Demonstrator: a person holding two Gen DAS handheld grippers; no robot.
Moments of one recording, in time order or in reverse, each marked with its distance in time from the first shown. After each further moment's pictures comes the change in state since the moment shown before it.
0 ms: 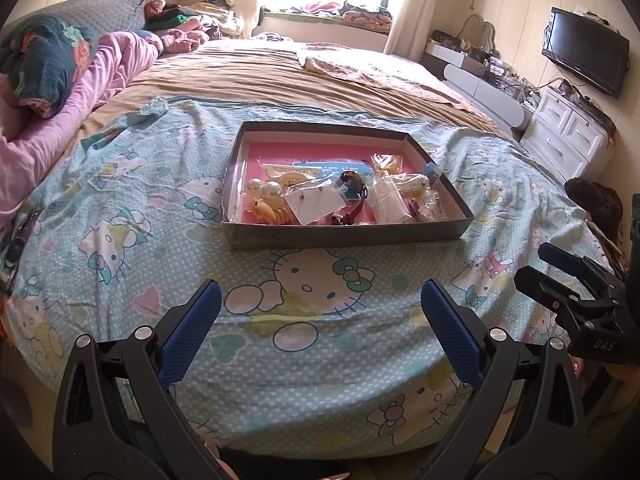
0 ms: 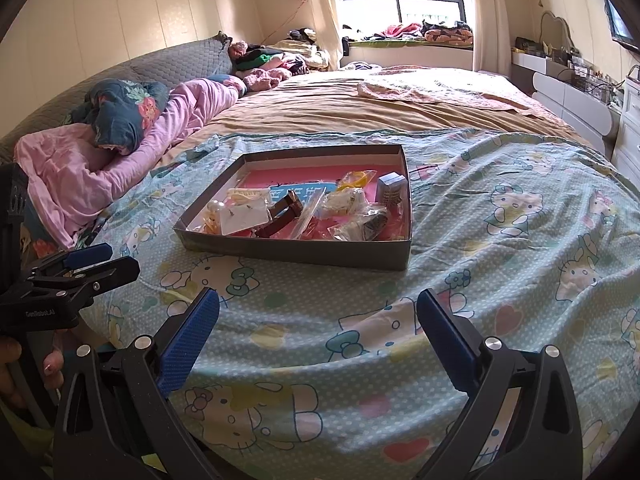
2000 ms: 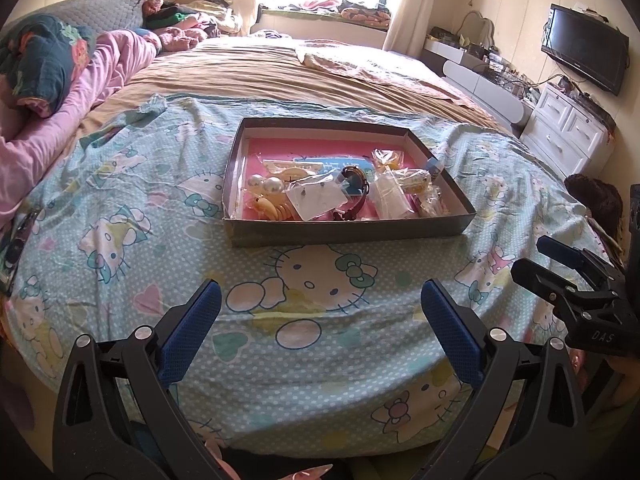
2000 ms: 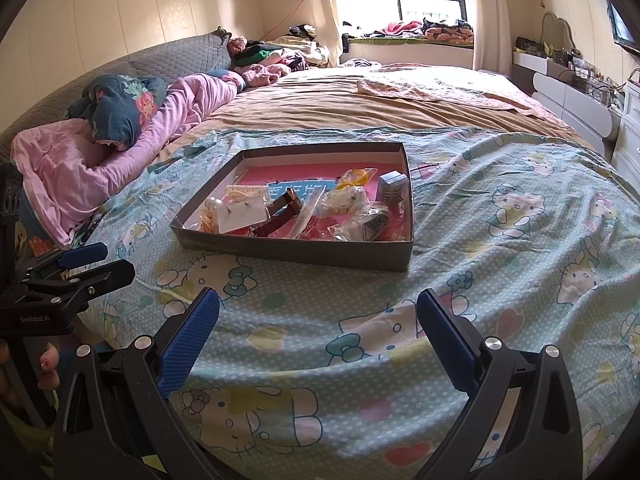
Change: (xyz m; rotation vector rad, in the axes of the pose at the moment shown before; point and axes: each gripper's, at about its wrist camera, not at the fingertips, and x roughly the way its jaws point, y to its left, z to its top) left arm 0.003 0.000 0.000 0.006 0.014 -0.002; right arm 0.006 -0.001 0.002 -0.003 0.010 -0.006
